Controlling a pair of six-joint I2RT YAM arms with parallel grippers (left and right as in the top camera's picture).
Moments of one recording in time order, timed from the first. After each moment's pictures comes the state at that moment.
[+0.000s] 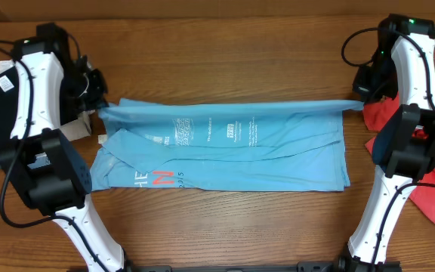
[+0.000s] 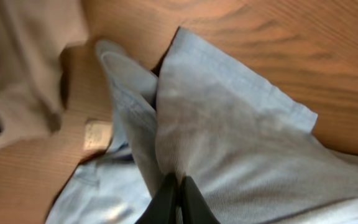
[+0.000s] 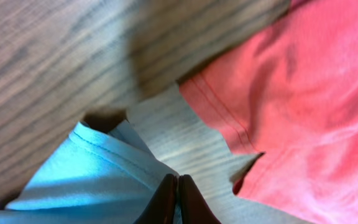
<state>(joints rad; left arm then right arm) 0.26 2.15 1.94 -1.36 0.25 -0.16 -0.22 2.41 2.26 -1.53 0.05 0.25</state>
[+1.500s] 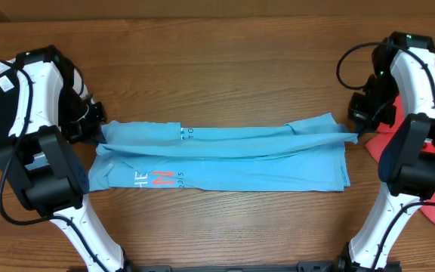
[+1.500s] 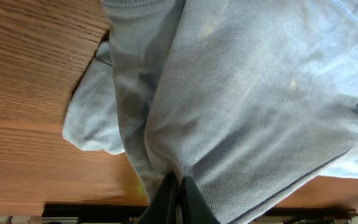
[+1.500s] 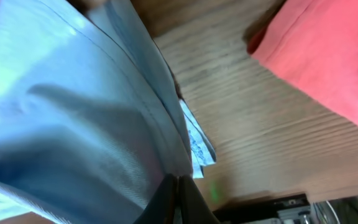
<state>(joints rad) 0.28 2.15 1.81 -1.60 0.16 -0.10 -0.20 2.20 1.88 -1.64 -0.04 0.23</state>
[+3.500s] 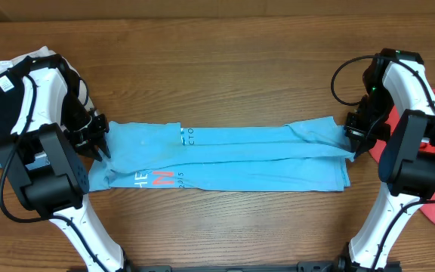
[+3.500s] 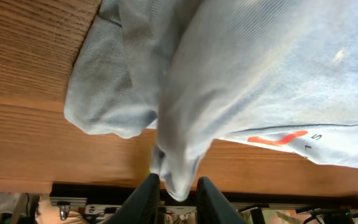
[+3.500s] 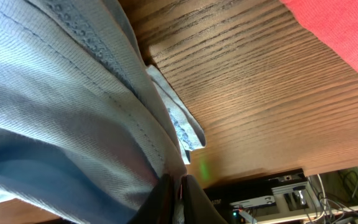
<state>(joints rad) 0.28 2.15 1.72 -1.62 0.11 -0.10 -0.20 2.20 1.72 -1.64 -0.02 0.23</state>
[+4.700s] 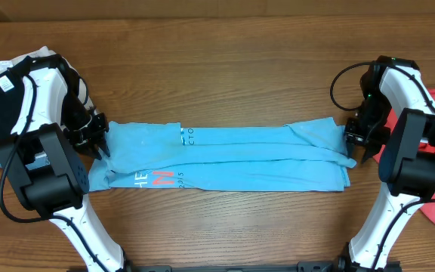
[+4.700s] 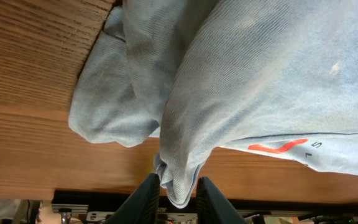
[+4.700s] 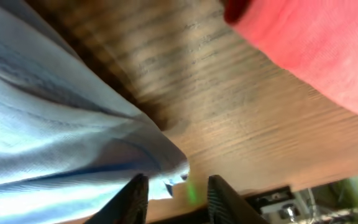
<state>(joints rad) 0.28 2.15 1.72 -1.59 0.11 -0.10 -0.21 2.20 1.65 -1.52 0.06 0.24</state>
